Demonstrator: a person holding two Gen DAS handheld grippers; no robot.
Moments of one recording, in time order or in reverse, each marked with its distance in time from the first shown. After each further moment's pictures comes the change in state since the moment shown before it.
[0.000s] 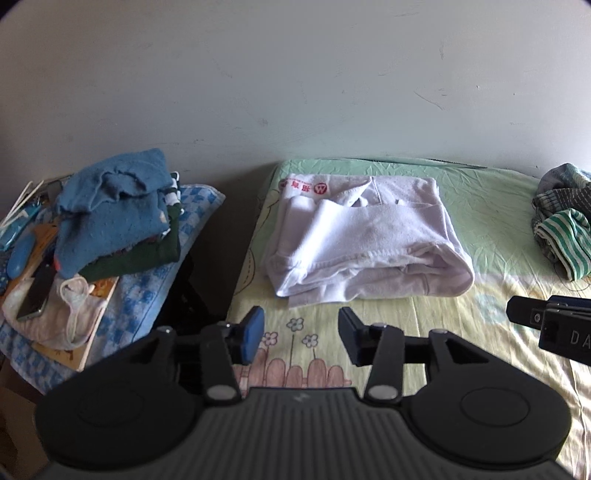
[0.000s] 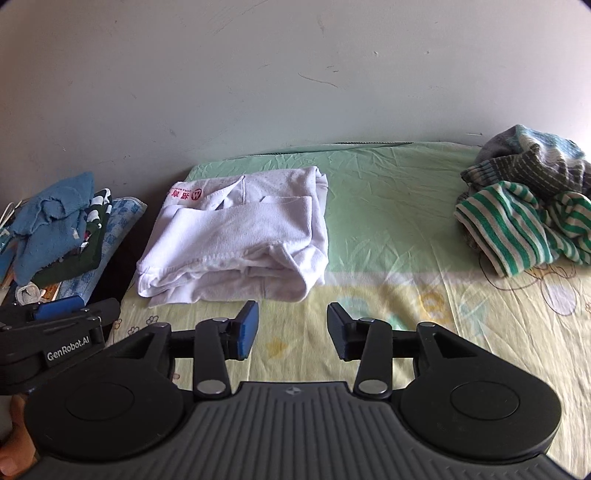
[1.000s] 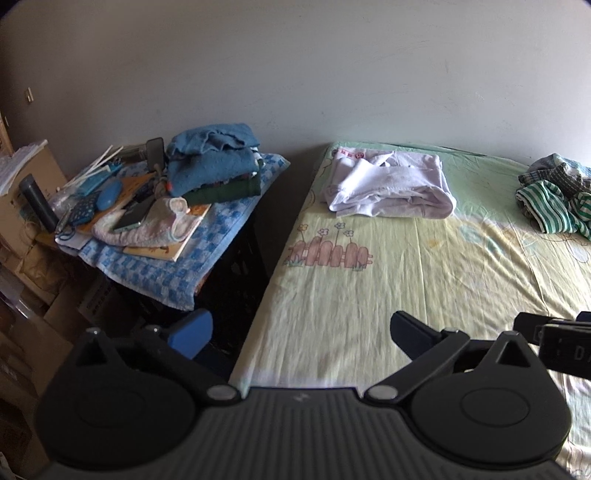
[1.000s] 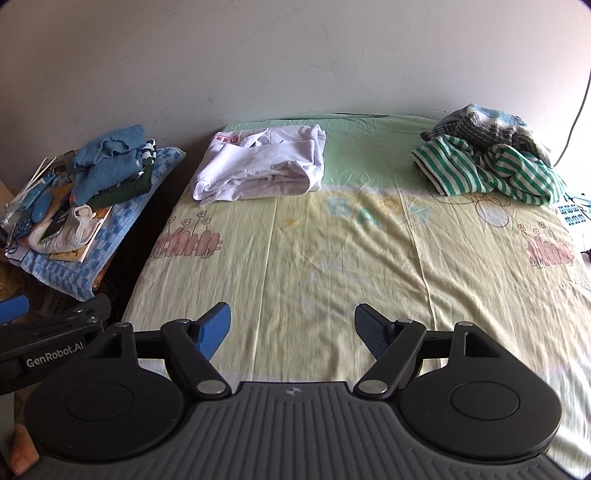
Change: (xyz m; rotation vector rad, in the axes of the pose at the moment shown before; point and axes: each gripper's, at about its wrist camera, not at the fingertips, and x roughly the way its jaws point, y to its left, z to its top) left arm -0.165 0.014 -0.117 -0.095 0.013 0.094; right arm -0.138 0.007 -0.101 -0.044 0.054 0.007
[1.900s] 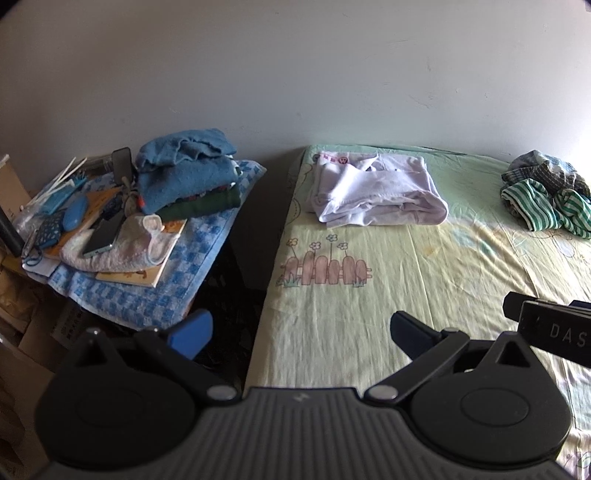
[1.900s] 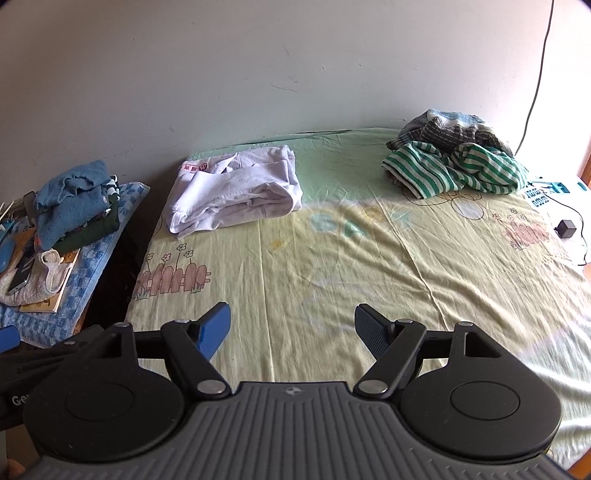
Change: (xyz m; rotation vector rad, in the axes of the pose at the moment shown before) left arm 0.035 0.038 0.032 0.056 -0.016 -0.101; right arm 0.015 0.051 0.003 0.127 -0.110 -0.169
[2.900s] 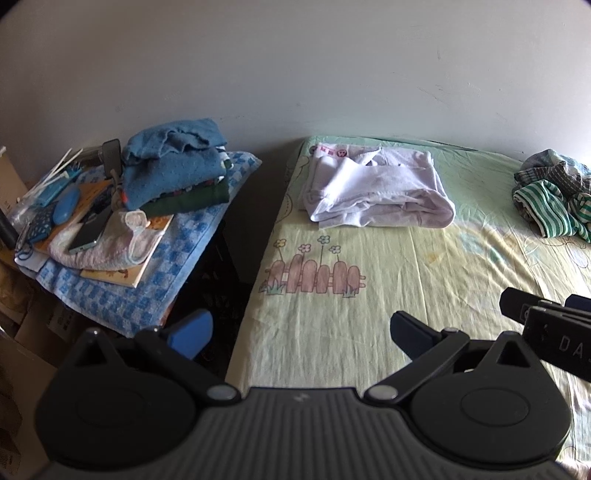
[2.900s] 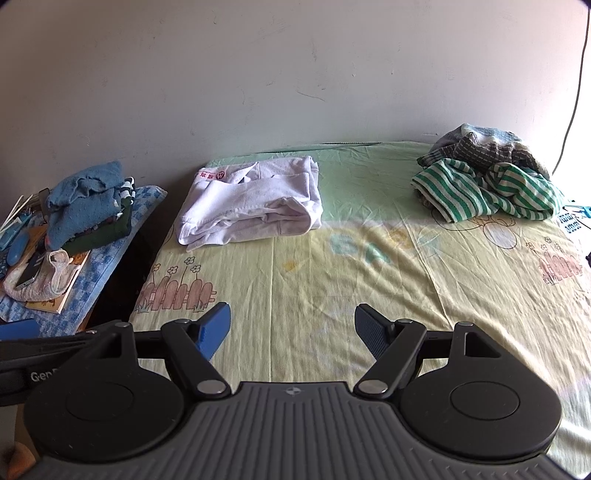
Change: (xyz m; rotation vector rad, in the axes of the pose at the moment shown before) left arm 0.038 -0.029 0.017 -0.001 0.029 0.026; right arm 0.033 -0.019 0.017 -0.044 -0.026 0.097
